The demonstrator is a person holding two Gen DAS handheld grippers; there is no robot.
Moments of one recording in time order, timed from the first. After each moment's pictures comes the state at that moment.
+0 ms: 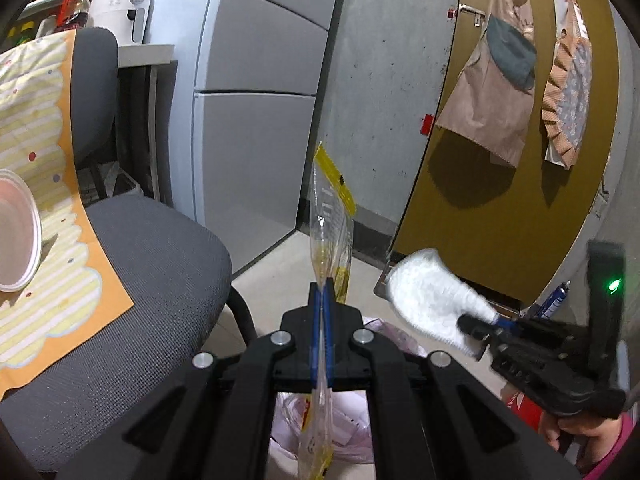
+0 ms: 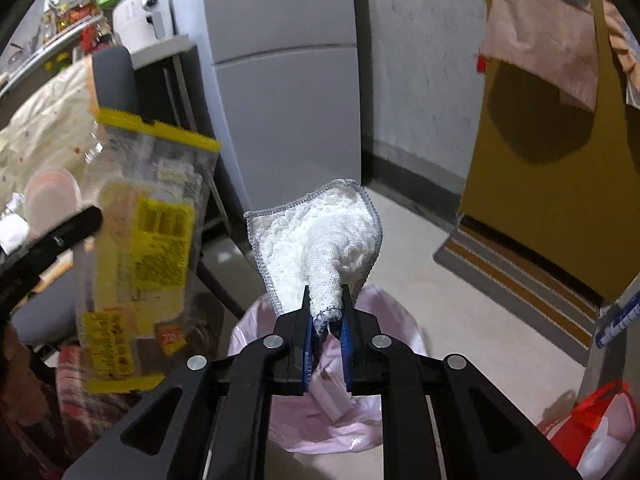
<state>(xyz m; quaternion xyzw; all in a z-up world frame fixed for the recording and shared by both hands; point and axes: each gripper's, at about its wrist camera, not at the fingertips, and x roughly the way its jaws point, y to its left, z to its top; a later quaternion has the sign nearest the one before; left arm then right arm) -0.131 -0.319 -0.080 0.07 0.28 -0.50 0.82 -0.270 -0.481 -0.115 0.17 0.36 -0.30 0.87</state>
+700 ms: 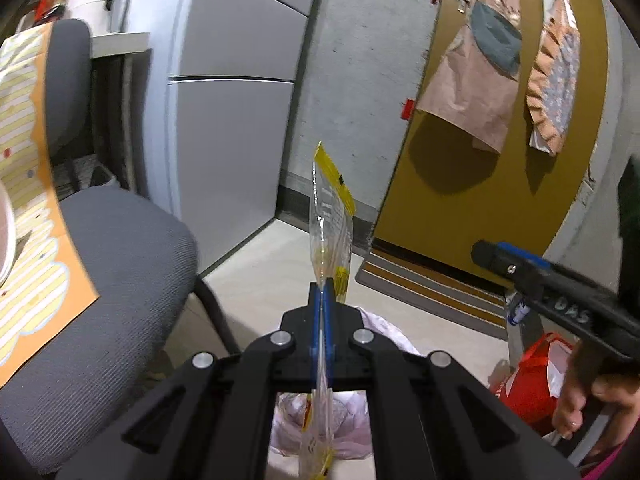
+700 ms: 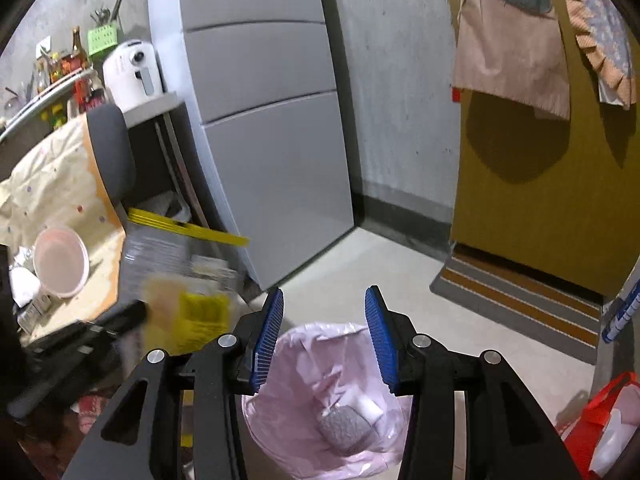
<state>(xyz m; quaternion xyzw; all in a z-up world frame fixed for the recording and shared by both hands) -0.140 -0.341 -0.089 0.08 0.29 -0.53 0.79 -0.291 -0.485 -0.060 0.18 0.25 -0.32 0.90</state>
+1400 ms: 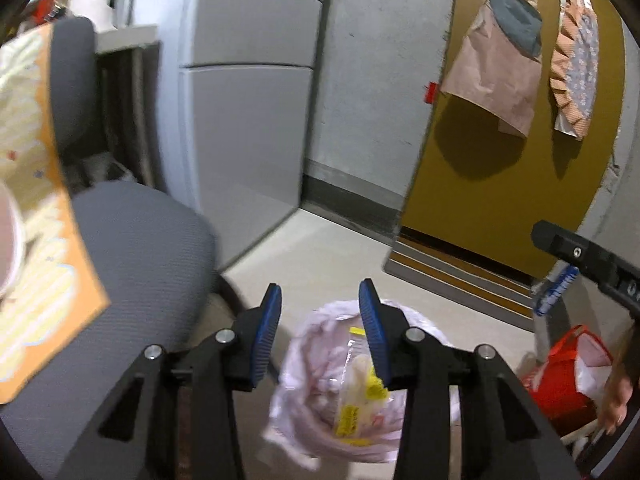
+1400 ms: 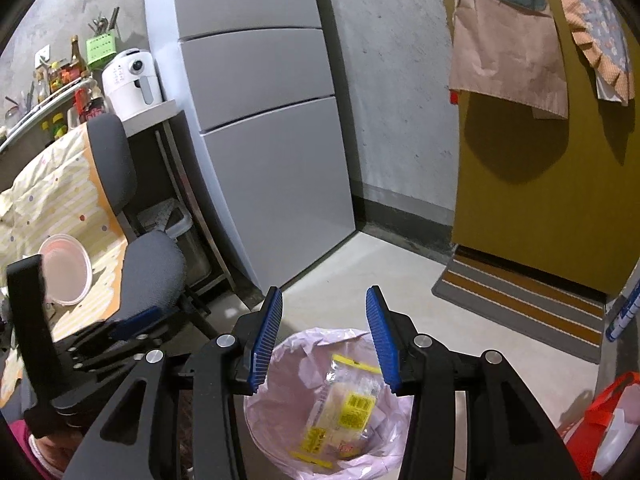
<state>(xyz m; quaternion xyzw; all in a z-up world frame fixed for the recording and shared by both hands) -0.117 -0.339 -0.101 0.12 0.30 -0.49 0.81 -0.293 -0.488 -0.061 0.18 0.24 -0.32 0.90</state>
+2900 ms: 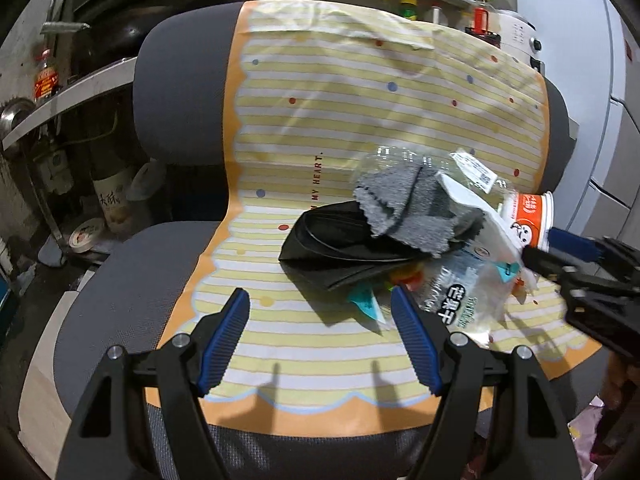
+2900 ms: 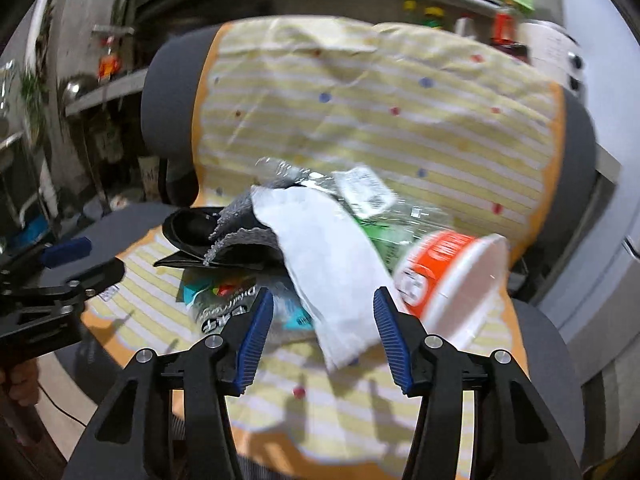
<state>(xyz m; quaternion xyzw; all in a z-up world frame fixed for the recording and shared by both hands) 0.025 0.096 -0.035 -0.03 0.32 -0.01 0.95 0.057 -0.102 -0.024 -0.11 0.31 0.15 0.93</state>
